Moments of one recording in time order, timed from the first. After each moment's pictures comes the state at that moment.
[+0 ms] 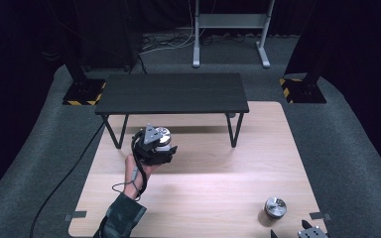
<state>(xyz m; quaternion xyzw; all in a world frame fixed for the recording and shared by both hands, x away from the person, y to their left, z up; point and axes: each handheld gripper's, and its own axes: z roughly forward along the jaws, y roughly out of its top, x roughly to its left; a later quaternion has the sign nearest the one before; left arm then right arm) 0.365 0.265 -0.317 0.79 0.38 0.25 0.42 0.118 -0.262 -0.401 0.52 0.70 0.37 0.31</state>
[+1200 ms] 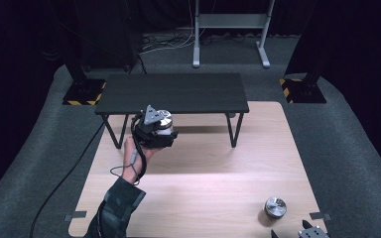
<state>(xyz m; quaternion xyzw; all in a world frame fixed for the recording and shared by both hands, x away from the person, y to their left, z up) 0.383 0.261 -0.269 0.79 0.37 0.26 0.42 0.119 -0.264 -0.400 0.52 0.70 0.37 0.31</state>
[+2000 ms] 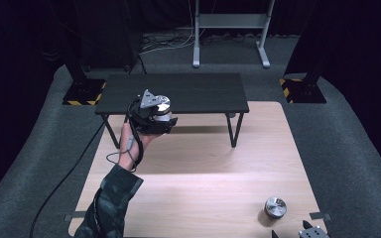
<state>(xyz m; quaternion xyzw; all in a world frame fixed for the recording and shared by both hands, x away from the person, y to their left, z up) 0.400 0.266 -0.235 0.79 0.36 0.26 0.43 0.120 -0.265 -0.401 0.53 0.70 0.37 0.30</state>
